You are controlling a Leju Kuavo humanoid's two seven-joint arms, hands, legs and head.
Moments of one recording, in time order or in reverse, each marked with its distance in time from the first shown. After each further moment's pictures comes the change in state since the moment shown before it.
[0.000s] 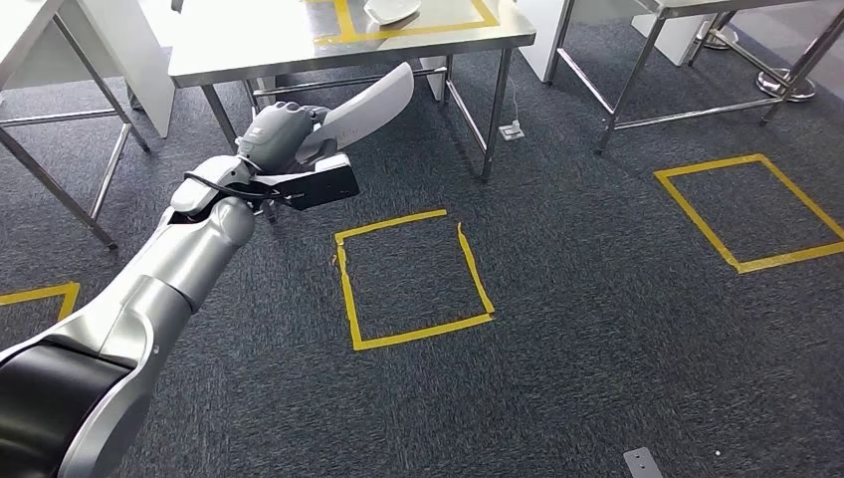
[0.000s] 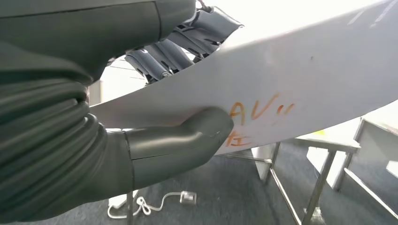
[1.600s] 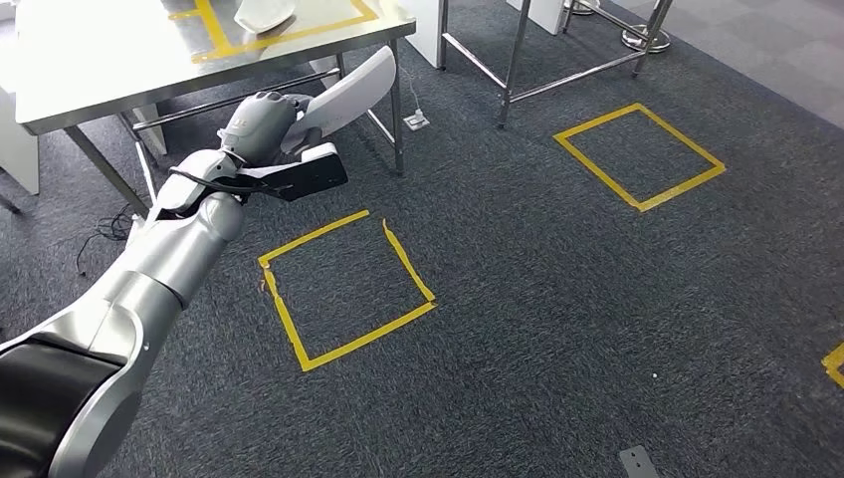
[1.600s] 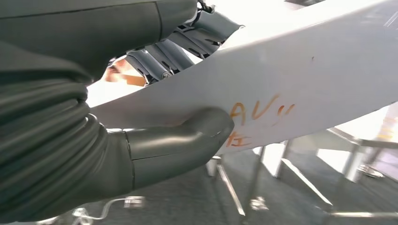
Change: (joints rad) left arm -0.014 0.021 0.000 0.001 0.007 0.047 0.026; right arm -0.001 0.007 0.016 0.001 0.003 -0.034 -0.017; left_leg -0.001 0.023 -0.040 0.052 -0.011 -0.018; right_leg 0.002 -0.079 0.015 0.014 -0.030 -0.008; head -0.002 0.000
